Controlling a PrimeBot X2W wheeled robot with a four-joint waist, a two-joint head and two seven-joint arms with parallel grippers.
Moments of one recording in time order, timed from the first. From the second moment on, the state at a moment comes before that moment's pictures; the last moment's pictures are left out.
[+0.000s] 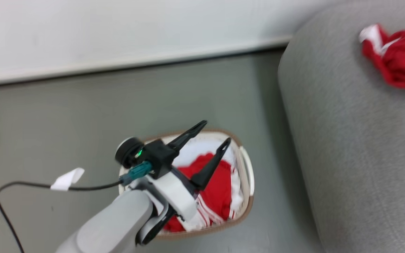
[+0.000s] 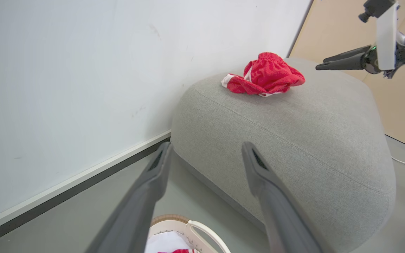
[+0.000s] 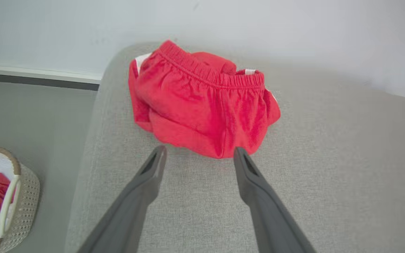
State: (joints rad) left arm -0.70 0.35 -0.91 0.25 -0.57 -0.02 -0.26; right arm -0.81 -0.76 0.52 0.65 0.77 0.13 0.22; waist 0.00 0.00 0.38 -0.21
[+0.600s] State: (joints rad) left arm -0.44 0.41 -0.59 0.16 -0.60 0.11 -0.26; right arm -0.59 -0.69 0.39 0.21 0.74 0.13 0.04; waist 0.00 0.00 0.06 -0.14
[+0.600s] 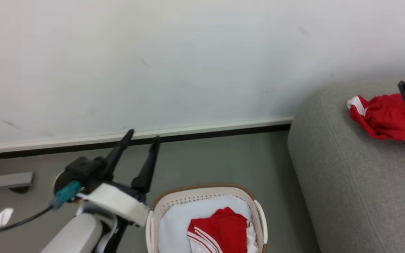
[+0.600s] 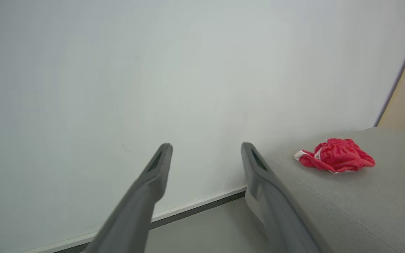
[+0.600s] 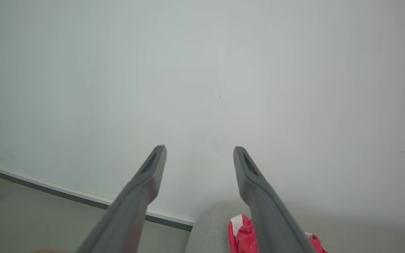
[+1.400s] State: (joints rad) left arm 0.02 0.18 -0.10 0.09 -0.35 0.07 -0.26; right arm -0.05 -0.13 0.17 0.21 0.35 0.13 -0.26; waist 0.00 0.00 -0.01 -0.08
